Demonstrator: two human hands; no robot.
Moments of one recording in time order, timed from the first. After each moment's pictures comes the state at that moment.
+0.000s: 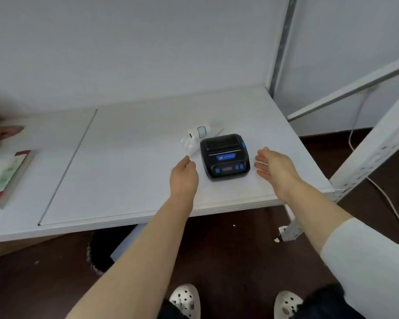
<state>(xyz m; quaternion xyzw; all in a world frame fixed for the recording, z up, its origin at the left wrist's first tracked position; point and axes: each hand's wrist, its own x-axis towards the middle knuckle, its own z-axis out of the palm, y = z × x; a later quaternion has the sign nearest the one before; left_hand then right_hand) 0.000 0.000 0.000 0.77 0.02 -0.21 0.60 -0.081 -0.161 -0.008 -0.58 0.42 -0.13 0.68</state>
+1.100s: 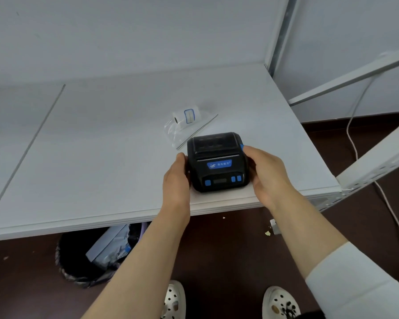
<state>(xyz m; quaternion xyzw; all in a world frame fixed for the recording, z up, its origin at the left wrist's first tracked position) -0.001 -0.021 -0.040 0.64 0.06 -0.26 0.73 -0.066 -0.159 -0.041 -0.51 0.39 -0.15 0.75</state>
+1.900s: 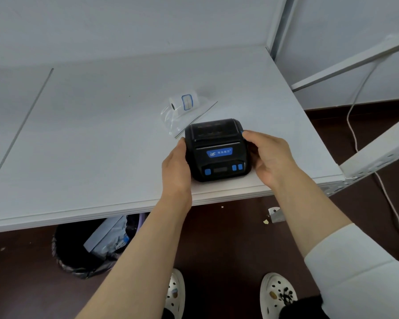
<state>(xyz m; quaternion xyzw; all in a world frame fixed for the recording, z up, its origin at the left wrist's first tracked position) 0.008 -0.030 -0.052 0.64 0.04 -0.24 0.73 -0.058 -0.166 -0.034 -0.47 0.40 -0.18 0.77</state>
